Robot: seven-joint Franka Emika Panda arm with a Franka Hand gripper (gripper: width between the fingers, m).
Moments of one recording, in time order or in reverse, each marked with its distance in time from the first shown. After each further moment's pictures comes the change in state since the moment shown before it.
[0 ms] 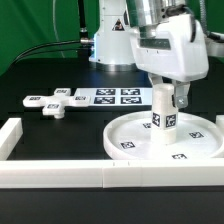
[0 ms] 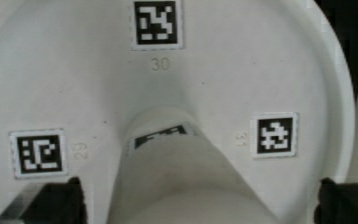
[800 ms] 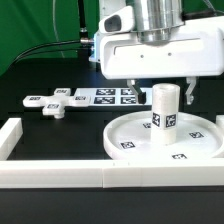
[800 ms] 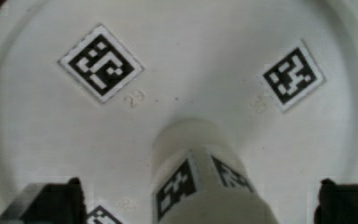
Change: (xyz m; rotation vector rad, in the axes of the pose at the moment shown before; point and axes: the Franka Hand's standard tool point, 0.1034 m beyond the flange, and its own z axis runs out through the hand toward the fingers) arm -0.009 0.029 0.002 -0.069 -0.001 -0.918
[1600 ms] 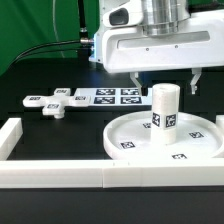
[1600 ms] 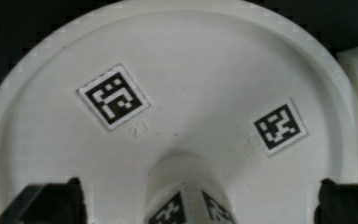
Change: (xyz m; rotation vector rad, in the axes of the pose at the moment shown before) arm -0.012 0.009 -0.019 0.005 -0.047 -0.186
